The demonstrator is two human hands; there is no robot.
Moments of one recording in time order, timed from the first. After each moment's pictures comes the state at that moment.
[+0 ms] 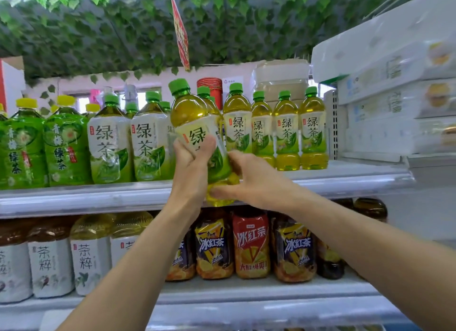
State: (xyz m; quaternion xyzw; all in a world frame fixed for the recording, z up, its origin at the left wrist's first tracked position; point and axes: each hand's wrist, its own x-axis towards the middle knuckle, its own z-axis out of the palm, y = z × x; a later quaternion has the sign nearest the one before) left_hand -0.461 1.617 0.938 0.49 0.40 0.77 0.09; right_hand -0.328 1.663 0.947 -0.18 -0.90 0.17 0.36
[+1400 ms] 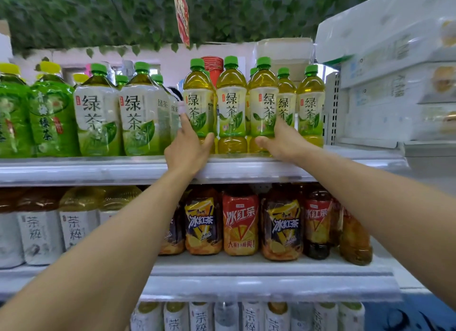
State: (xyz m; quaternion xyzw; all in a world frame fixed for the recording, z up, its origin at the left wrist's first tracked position) left_hand -0.494 1.680 0.936 0.44 0.76 0.42 -0.24; right_hand -0.303 1.768 0.964 -0.37 -0.82 0.18 0.39
